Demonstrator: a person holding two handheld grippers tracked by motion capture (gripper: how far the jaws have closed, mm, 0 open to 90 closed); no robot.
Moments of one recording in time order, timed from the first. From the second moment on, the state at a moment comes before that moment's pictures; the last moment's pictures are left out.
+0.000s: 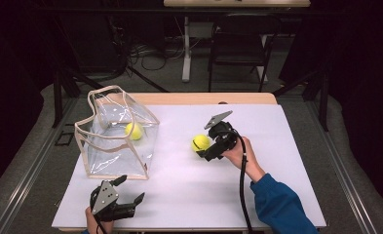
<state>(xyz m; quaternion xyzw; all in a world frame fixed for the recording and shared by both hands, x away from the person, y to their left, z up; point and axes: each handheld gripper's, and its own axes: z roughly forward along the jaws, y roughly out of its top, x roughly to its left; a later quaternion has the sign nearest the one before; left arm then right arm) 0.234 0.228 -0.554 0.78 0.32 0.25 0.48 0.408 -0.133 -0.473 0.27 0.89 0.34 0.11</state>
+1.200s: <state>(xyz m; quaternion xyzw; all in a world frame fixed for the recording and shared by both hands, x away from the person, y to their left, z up) 0.235 0.225 -0.553 0.78 0.32 0.25 0.48 0.454 -0.131 -0.493 0.31 0.89 0.33 0.07</state>
